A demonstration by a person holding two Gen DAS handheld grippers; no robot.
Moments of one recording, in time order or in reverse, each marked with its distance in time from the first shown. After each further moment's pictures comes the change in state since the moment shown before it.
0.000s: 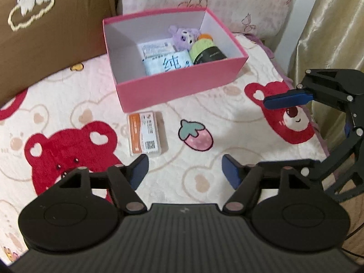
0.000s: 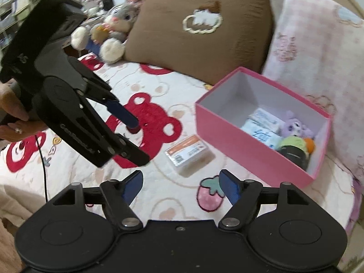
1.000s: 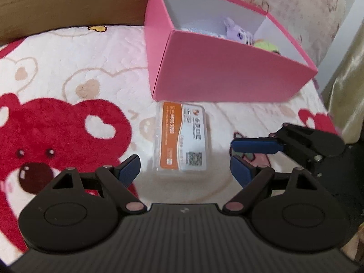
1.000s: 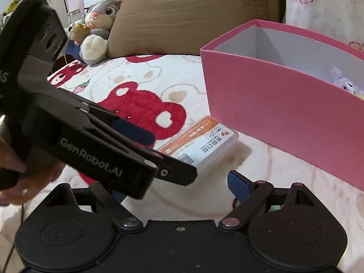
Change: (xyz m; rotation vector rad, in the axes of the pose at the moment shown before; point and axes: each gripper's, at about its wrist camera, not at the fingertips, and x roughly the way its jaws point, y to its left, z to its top) left arm 0.133 0.080 -0.040 -0.231 -0.191 -0.023; right arm 0.182 -0.008 -0.039 0.122 -0.094 0.022
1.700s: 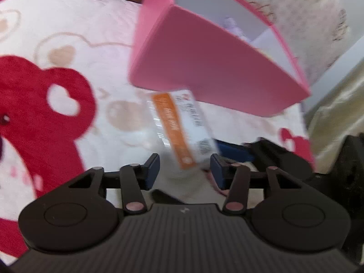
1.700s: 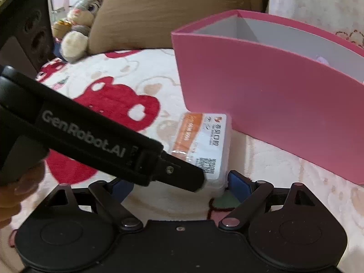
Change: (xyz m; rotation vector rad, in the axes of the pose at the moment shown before) left arm 0.029 -0.003 -0.002 -0.193 0.031 -0.107; right arm 0.017 -0.017 -0.012 0.019 0.005 -0.100
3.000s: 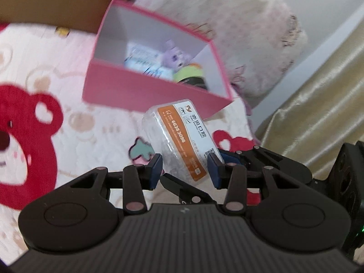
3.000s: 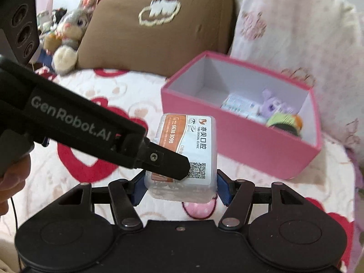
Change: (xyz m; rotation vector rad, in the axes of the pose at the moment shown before) left arm -0.108 -0.097 -0.001 0.046 -0.040 -0.127; right arm -0.140 0.021 0.032 0.012 -0.019 -0.162
